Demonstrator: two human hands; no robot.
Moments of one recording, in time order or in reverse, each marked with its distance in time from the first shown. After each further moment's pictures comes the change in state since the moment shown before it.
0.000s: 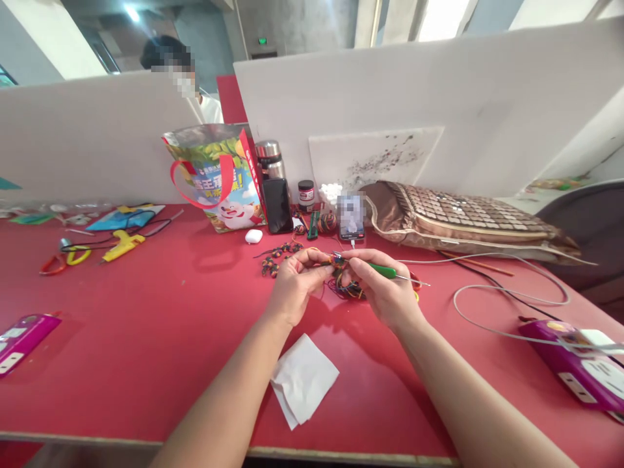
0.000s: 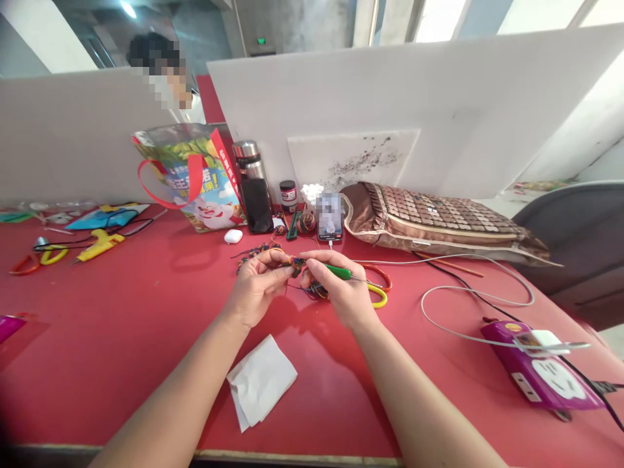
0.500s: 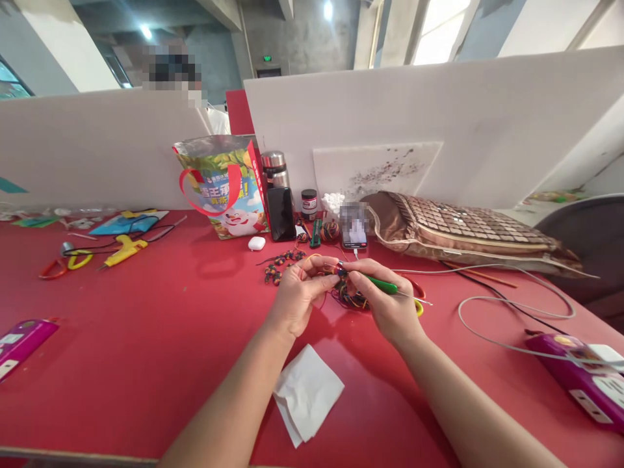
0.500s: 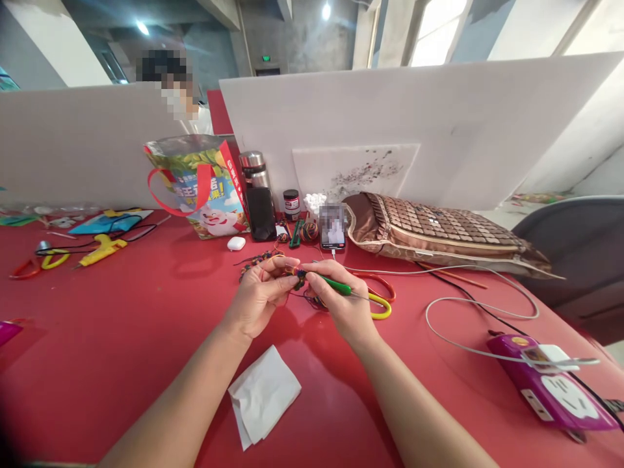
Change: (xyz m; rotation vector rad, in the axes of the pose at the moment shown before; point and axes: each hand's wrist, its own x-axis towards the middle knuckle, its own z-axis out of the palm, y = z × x) left_hand -0.005 0.008 0.002 -0.058 0.020 -0.047; right_hand -0.004 0.001 0.009 -0.212 0.015 -0.209
